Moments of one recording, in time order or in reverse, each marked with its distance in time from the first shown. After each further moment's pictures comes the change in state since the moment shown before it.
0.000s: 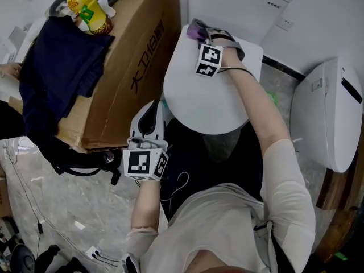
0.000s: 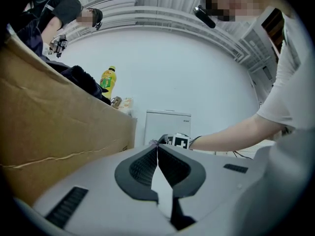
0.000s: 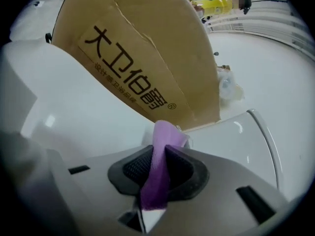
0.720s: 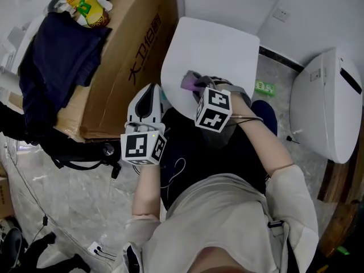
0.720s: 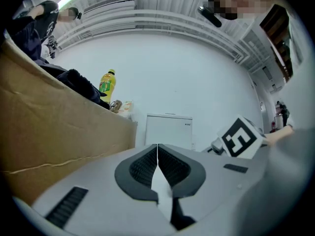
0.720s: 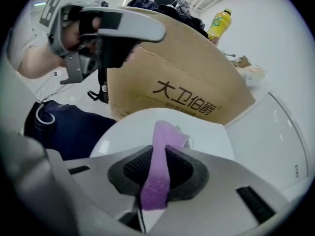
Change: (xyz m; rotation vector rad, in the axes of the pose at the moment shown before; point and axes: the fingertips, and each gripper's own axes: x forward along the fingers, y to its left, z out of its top) left arm 0.007 0.001 0.011 0.004 -0.041 0.011; right arm -0.200 0.155 0.043 0.261 -0.038 0.552
